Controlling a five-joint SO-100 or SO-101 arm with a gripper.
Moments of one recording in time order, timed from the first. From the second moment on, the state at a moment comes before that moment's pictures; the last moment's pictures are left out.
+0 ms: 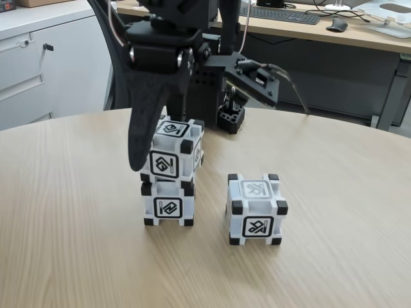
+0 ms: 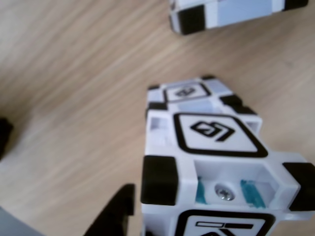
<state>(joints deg) 25.0 112.7 115.9 91.6 2.5</state>
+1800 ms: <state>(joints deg) 1.2 90.4 115.9 77.5 11.3</state>
